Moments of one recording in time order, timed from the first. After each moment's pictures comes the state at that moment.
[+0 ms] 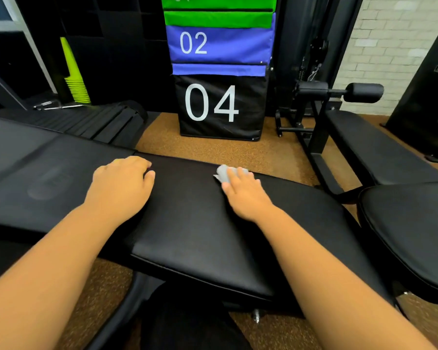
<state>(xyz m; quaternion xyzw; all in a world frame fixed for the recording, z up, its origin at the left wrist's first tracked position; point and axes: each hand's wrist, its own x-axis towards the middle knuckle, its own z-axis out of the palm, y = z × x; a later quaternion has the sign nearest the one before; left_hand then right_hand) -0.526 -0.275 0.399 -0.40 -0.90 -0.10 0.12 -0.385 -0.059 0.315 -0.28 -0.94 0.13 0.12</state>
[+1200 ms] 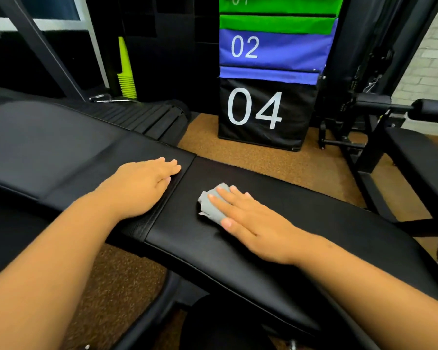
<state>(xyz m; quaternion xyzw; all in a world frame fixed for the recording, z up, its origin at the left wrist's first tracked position) -0.613 -0.340 0.403 -0.47 -0.88 -0.08 0.01 -0.410 -0.155 0.361 0.02 -0.99 0.16 0.05</state>
